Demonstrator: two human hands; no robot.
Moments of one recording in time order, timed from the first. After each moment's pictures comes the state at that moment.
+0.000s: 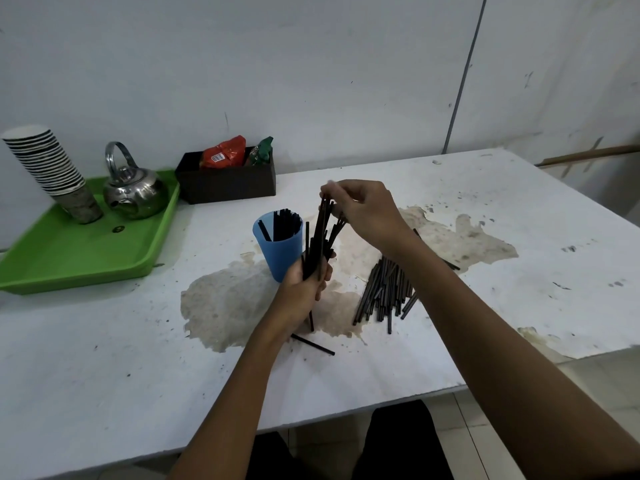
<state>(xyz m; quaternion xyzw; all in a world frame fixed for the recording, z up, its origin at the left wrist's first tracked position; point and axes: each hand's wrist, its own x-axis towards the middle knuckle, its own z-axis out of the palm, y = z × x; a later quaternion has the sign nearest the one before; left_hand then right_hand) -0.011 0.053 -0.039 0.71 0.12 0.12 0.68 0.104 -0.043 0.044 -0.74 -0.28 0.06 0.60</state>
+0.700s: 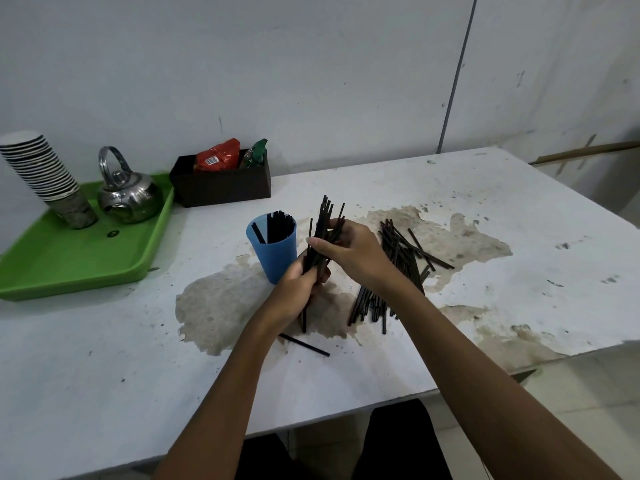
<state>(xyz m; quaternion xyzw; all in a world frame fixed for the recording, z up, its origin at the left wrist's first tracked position) -0.002 0.060 -0.035 0.74 0.12 0.06 0.65 0.084 -0.052 -0.006 -0.71 -0.29 0.13 0.63</state>
